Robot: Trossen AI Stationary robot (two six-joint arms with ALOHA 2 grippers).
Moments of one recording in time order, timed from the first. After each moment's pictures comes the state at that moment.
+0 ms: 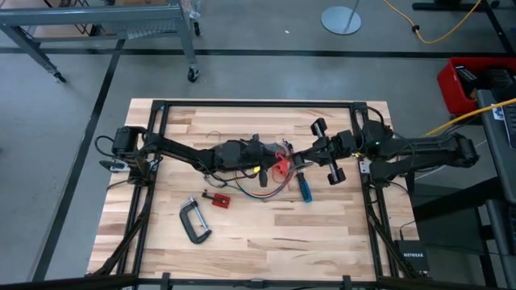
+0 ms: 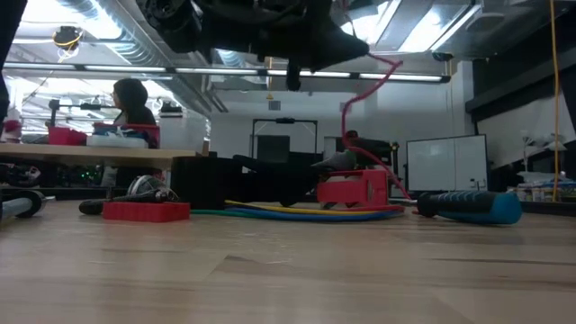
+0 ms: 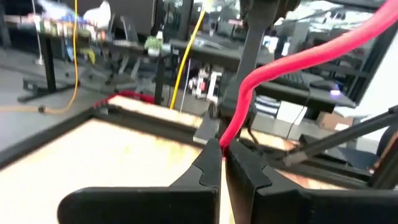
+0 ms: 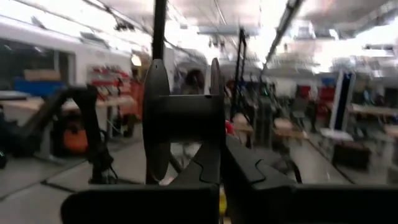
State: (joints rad) left arm -0.01 1.79 1.00 0.78 -0.21 -0.20; right arm -0.01 0.91 0.72 0.47 -0.30 -0.01
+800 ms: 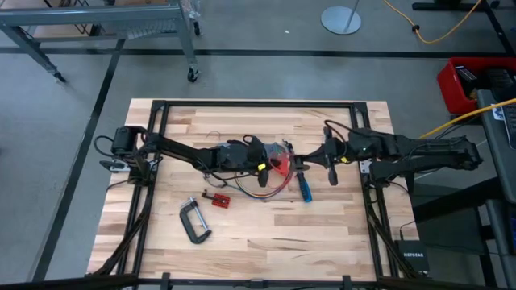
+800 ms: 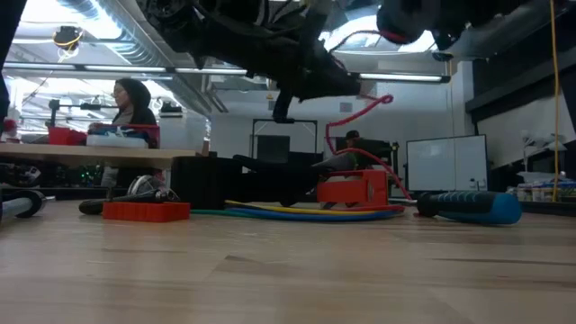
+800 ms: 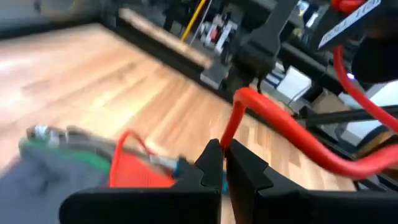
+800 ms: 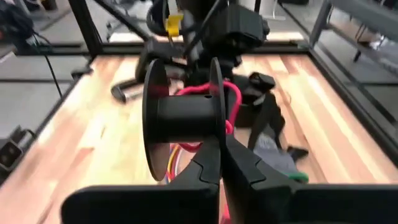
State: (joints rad) left arm 0.00 1.78 1.00 0.52 -0.16 -0.52; right arm -0.01 0.79 0.72 -0.30 -0.03 -0.01
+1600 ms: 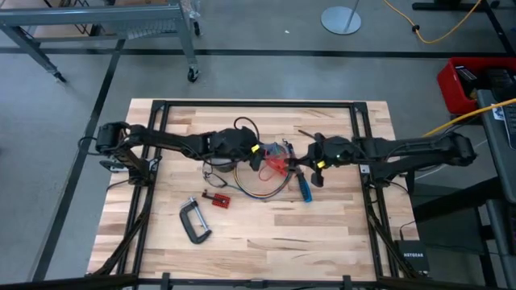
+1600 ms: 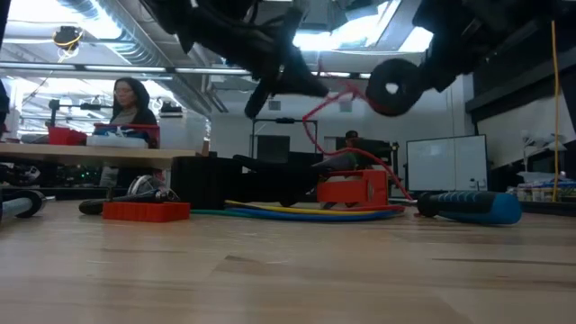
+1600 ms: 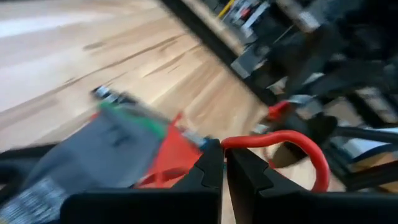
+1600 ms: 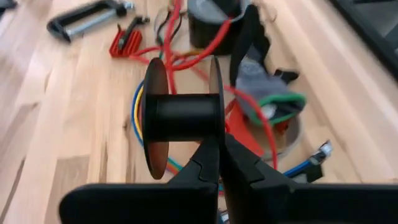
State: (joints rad) left arm 0.11 1.62 1.00 0.20 -0.09 -0.70; right arm -0.01 1.01 0.68 -0.33 0.07 0.10
